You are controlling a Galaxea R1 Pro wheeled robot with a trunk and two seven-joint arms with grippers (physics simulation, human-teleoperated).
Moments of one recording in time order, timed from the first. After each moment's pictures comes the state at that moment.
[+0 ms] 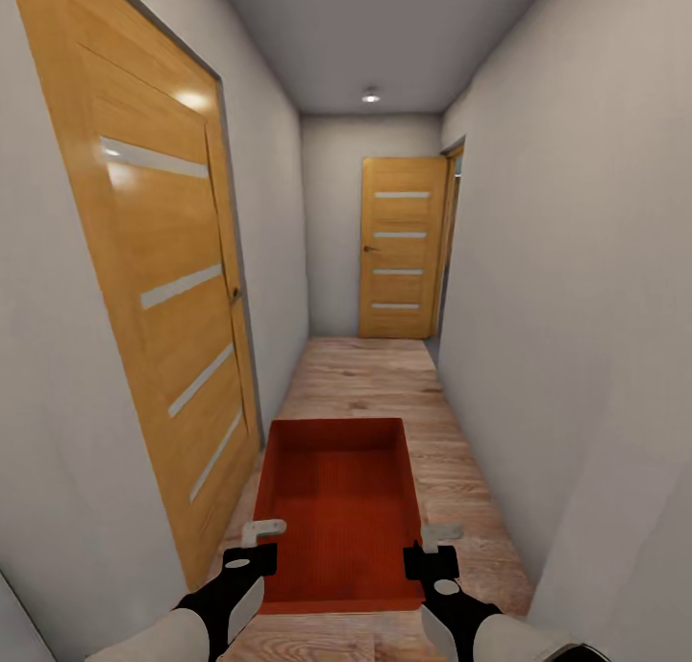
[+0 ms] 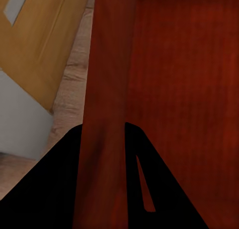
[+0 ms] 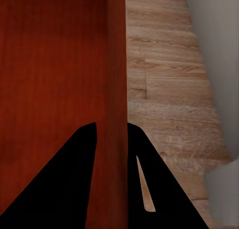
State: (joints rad) left arm -0.63 -0.12 -0.12 -0.19 0.17 0.01 0.28; right arm -0.66 0.15 0.35 -0.02 -0.23 -0.27 -0.25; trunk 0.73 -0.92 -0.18
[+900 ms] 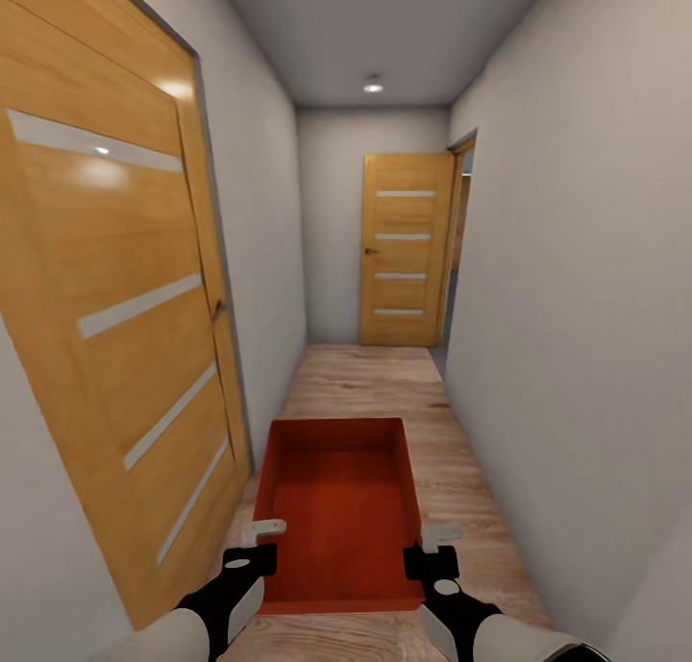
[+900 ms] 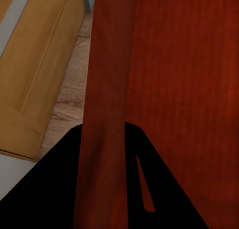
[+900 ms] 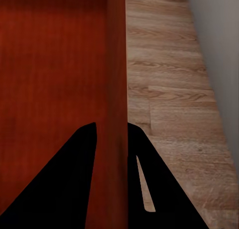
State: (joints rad) left arm -0.63 -0.12 -0.12 -0.19 0.17 0.01 0.28; right arm -0.66 0.15 0.35 -0.02 -0.23 -0.27 -0.25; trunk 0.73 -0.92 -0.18
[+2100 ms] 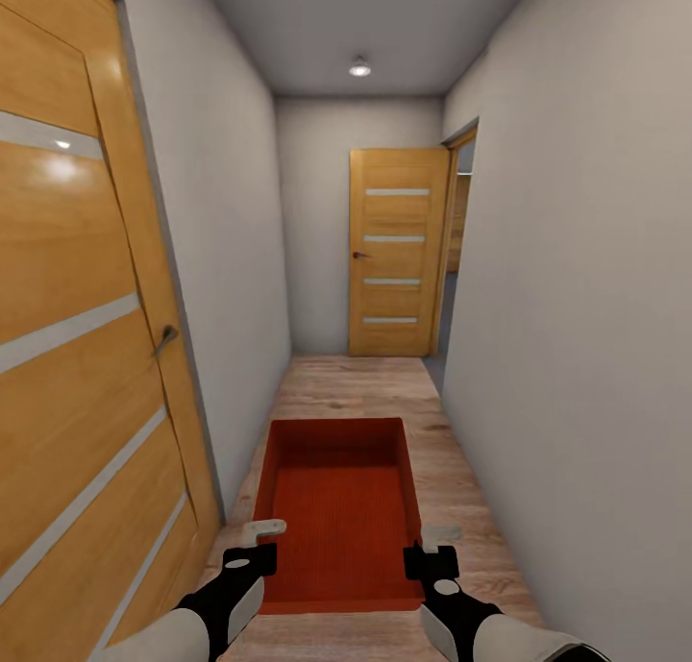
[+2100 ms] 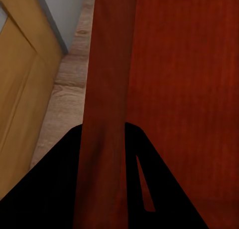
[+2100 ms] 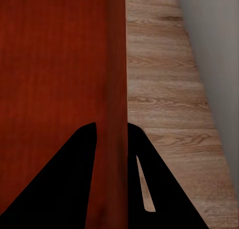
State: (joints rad) left arm -0.63 -0.12 -0.12 -0.19 0.17 0.01 0.28; right arm -0.66 0.15 0.35 -0.02 -0.23 -0.27 -0.25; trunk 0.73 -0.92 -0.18
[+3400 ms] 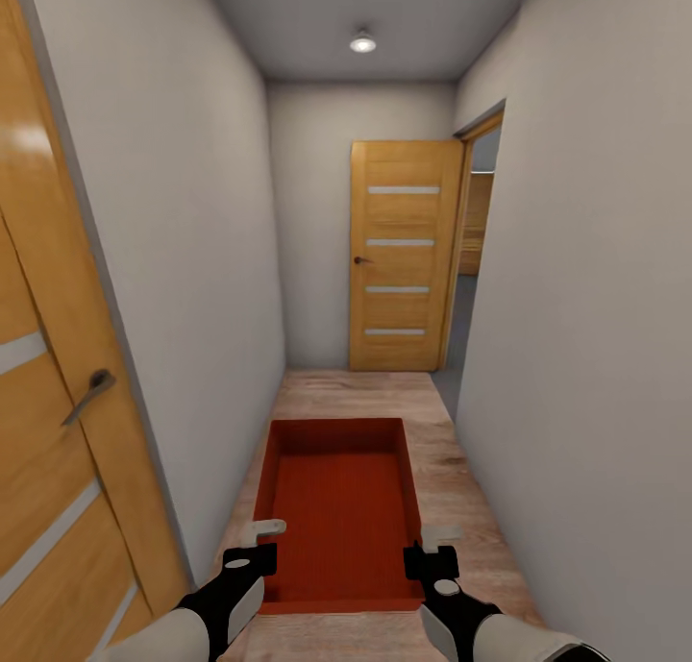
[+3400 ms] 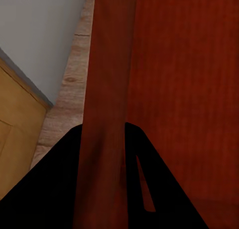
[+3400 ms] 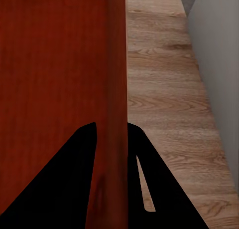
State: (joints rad) left arm -0.63 -0.12 -0.12 -0.19 0.17 0.01 0.28; right arm -0.66 0.15 0.35 -0.02 -0.23 -0.27 -0.25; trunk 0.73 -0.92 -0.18
